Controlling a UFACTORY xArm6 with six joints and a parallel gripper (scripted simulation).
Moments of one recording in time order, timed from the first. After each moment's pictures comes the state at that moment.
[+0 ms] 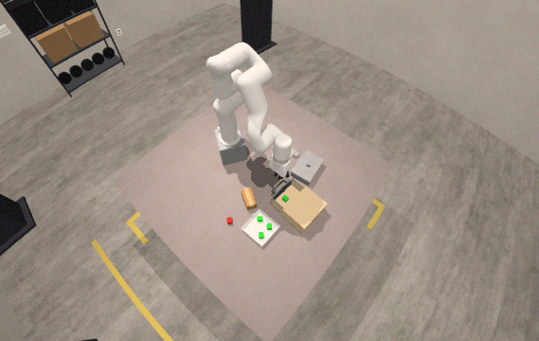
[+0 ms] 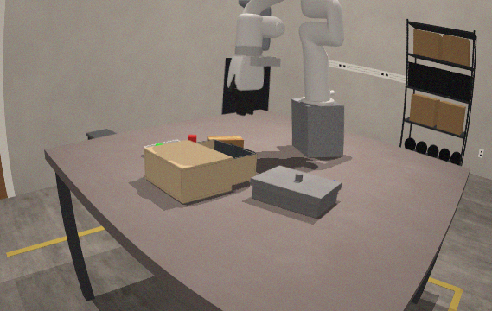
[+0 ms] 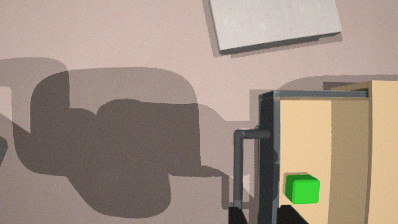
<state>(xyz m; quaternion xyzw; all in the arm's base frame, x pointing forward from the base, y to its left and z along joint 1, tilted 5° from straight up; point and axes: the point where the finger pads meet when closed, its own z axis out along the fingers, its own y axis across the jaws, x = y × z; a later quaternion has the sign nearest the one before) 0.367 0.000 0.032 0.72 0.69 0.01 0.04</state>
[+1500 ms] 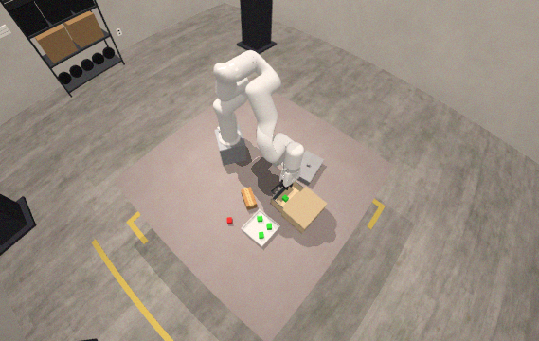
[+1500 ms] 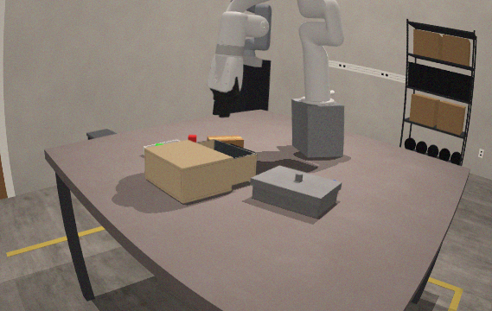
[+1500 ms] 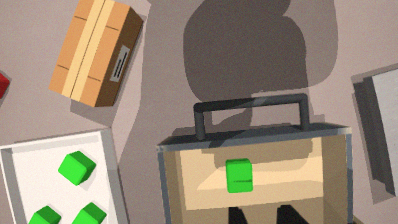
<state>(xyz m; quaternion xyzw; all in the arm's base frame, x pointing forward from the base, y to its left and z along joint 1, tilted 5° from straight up) 0.439 -0.016 0.039 0.06 1.00 -0.05 0.06</state>
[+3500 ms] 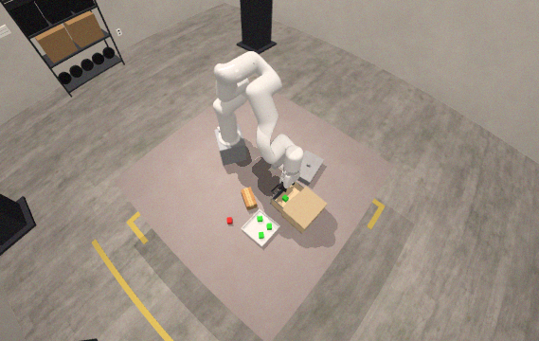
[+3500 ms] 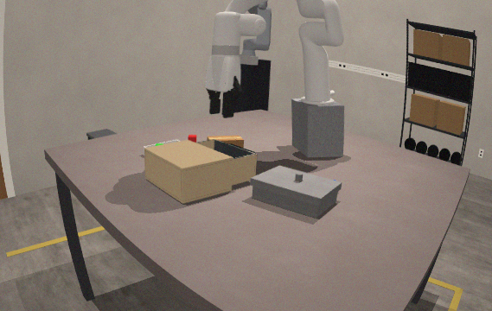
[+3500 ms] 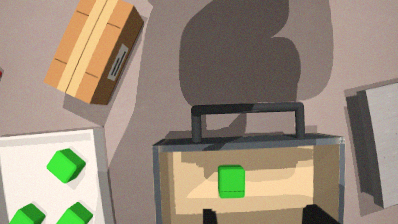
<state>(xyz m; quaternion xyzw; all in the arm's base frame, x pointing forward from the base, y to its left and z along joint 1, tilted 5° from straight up) 0.439 -0.016 0.038 0.03 1.00 -0.02 0.04</state>
